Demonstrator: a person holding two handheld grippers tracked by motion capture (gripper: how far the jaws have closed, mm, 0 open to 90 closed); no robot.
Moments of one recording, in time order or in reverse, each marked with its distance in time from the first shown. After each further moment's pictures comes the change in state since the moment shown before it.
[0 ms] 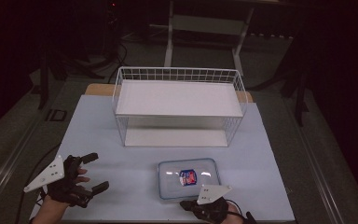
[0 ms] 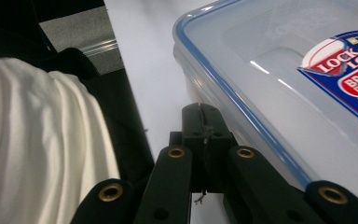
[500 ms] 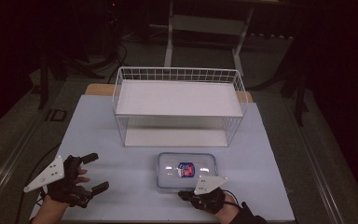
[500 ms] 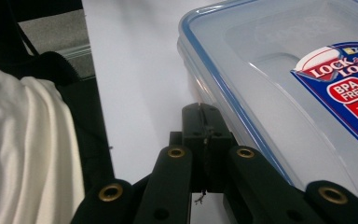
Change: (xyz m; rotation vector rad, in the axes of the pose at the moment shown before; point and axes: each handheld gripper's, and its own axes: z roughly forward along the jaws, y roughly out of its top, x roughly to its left) left arm 0.000 0.000 0.000 0.005 -0.004 0.002; right arm -0.021 0.010 0.008 -0.010 -0.028 -0.040
